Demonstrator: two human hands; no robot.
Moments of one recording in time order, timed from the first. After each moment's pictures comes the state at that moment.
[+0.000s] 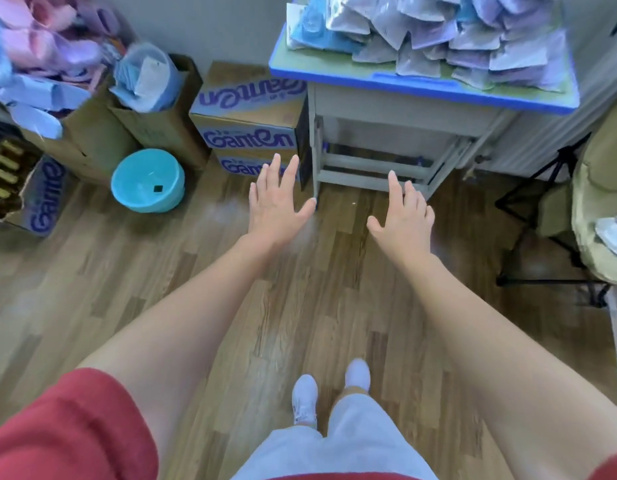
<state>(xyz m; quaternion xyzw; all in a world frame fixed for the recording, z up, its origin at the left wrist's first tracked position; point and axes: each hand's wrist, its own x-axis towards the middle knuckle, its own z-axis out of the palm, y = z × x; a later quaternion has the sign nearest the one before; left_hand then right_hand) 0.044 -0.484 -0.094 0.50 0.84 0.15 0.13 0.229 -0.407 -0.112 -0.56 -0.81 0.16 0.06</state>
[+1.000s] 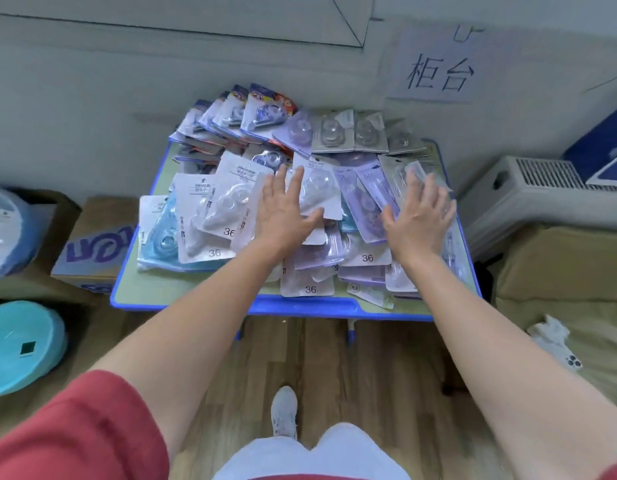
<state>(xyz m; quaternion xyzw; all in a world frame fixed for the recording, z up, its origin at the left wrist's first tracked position) 0.035 0.016 -0.046 0.59 0.77 0.20 0.15 0.231 0.062 -0.043 -0.69 -0.71 0.03 0.14</state>
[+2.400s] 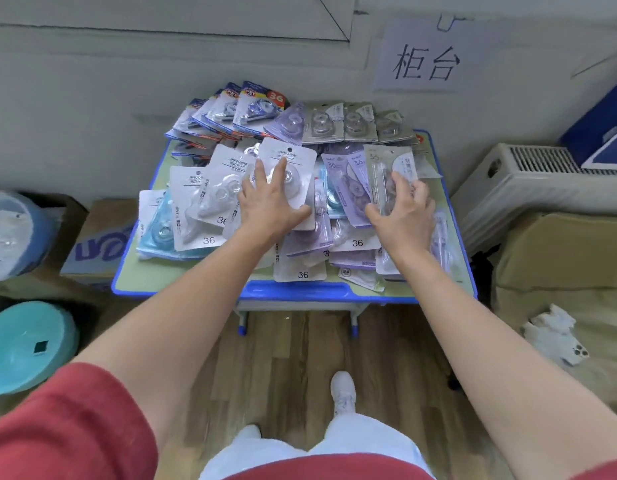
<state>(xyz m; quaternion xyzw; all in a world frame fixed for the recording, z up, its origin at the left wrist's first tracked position) 0.044 0.001 -0.030 0.54 0.82 0.11 0.13 0.244 0.030 -0.035 -0.67 -0.69 0.17 0.22</state>
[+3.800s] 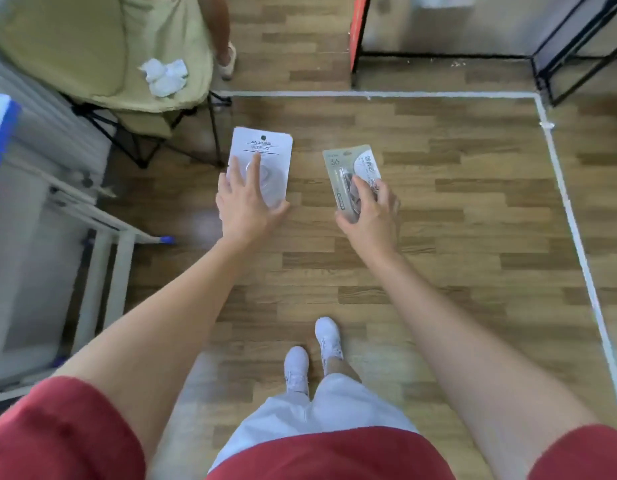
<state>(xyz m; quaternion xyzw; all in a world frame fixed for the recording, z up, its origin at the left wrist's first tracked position) 0.253 -0.489 -0.116 0.94 0.24 -0.01 0.22 0.281 -0.676 -0.123 -0.96 -0.04 0.07 0.29</state>
